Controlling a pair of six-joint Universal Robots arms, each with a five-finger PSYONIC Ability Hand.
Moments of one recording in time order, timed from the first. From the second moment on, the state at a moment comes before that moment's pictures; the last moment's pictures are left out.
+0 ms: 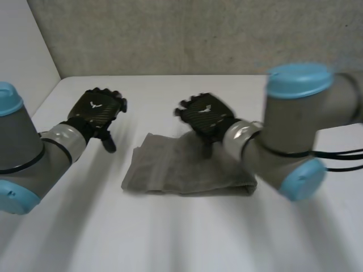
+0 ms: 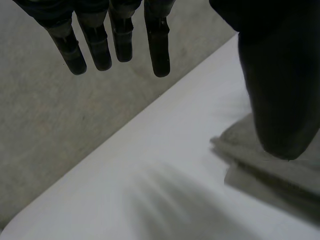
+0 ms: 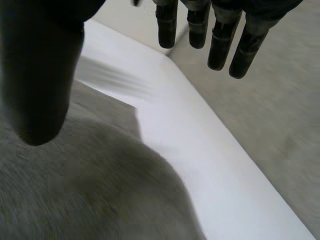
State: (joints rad) left arm 4.42 -1.92 -1.55 3.31 -1.33 3.51; right arm 2.18 -0.95 1.07 0.13 1.31 2.66; left_hand 0.27 0.27 0.26 0.27 0.06; right_hand 0.23 0.24 0.24 0.25 0.06
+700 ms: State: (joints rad) left arm 4.29 -2.03 -1.54 3.30 -1.33 3.50; right arm 1.86 -1.17 1.75 -0.25 1.34 2.69; left_hand 0.27 0.27 0.26 0.27 0.06; right_hand 1.28 1.27 1.34 1.34 1.14
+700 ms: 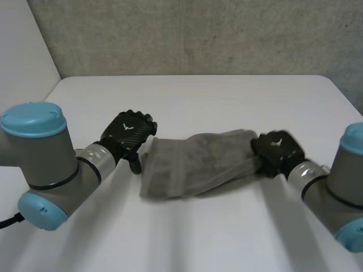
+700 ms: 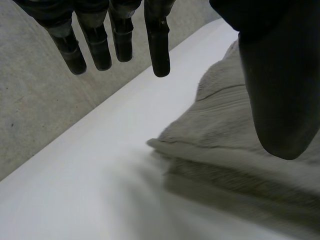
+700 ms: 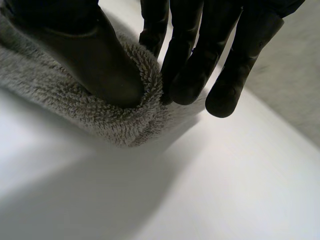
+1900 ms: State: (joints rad) left arm 4.14 -2.26 -1.32 3.28 -1.35 3.12; right arm 2.00 -0.89 1.21 0.07 1.27 3.11; left_hand 0.27 0.27 0.26 0.27 0.06; right_hand 0.23 0.24 0.24 0.25 0.06
